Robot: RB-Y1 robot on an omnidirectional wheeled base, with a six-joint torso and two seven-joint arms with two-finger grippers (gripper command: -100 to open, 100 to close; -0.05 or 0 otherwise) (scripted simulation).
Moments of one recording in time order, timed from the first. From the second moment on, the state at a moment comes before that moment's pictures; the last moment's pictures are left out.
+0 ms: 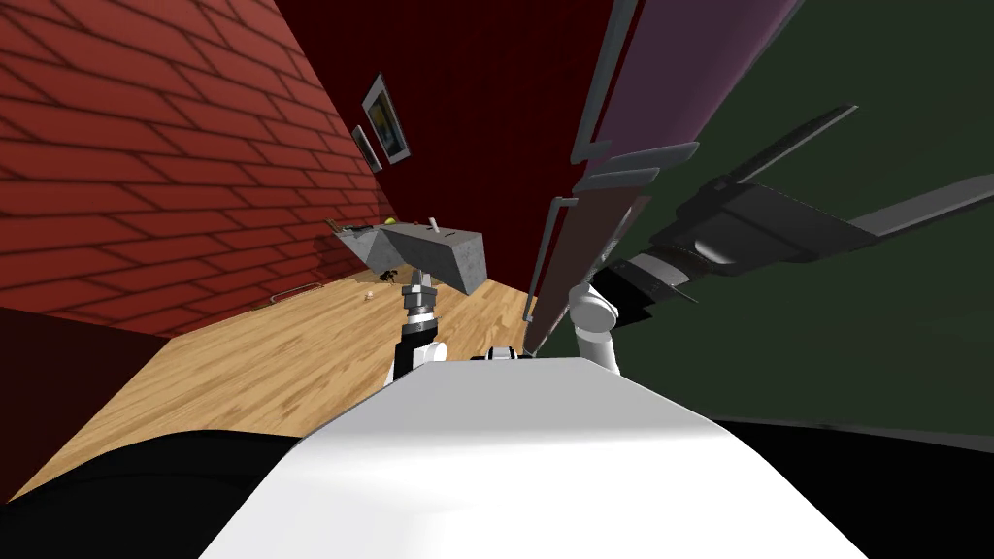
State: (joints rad) left arm 0.48 -0.01 -0.05 -2.27 0.09 -0.39 -0.07; right arm -0.13 -0.20 0.11 -2.45 -0.96 -1.01 -0.05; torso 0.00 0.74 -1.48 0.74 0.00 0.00
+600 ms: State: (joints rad) left arm 0.48 -0.01 -0.05 -2.27 0.09 -0.39 -0.07; right arm -0.25 -0.20 0.12 -2.47 -1.12 -1.12 -0.04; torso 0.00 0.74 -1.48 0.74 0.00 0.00
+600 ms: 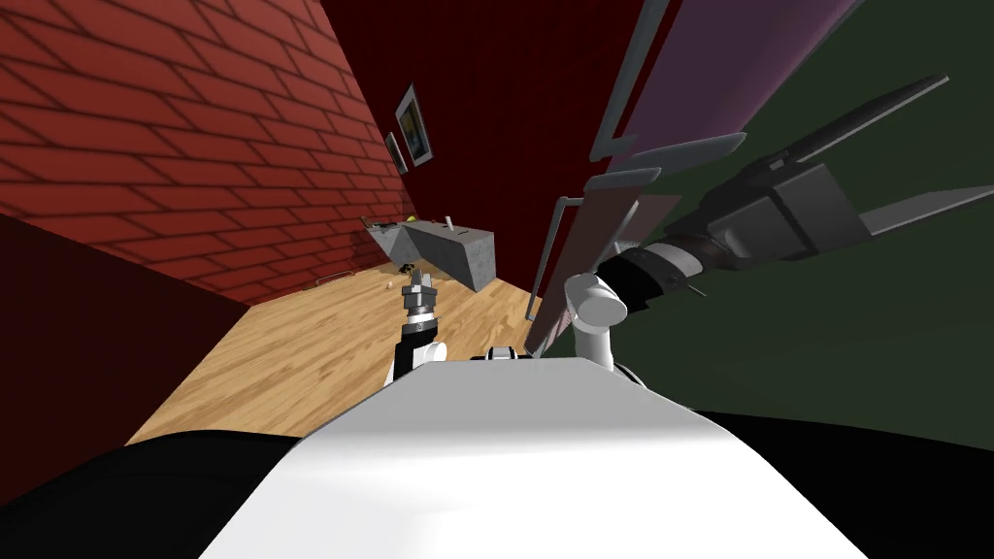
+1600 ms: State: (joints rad) left arm 0.48 -0.01 -0.05 -2.27 0.09 -0.39 -0.07; right arm -0.43 -0.19 0.13 -2.49 -1.35 -1.29 0.01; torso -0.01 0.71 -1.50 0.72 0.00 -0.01
